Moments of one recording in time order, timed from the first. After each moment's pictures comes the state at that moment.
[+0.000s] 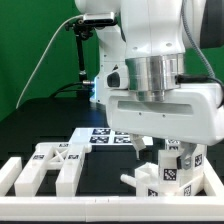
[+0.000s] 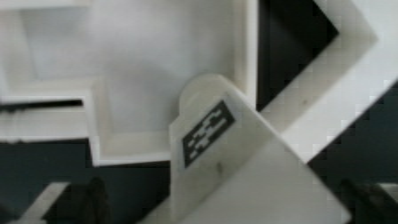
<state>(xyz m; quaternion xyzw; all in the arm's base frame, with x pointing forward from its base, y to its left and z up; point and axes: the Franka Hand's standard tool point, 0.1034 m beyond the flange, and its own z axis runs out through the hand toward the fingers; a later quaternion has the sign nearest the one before) 0.637 0.059 0.072 -0.94 0.32 -0.04 0.05</state>
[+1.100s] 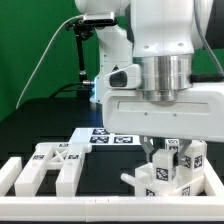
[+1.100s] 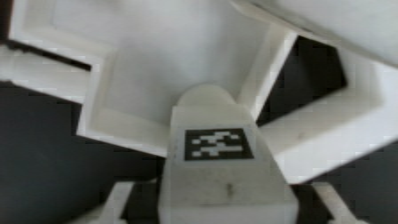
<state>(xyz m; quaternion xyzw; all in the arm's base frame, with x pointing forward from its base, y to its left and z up) 0.639 0.055 0.074 -0.95 0.30 -0.05 0.03</state>
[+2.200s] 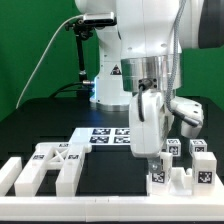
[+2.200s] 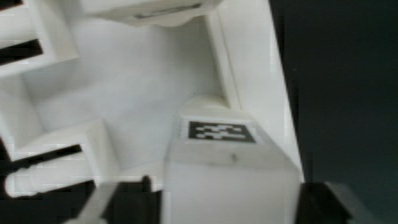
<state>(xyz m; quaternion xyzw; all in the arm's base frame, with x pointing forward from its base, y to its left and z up) 0.644 0.050 0.072 -0.62 0.78 -0.01 0.07</state>
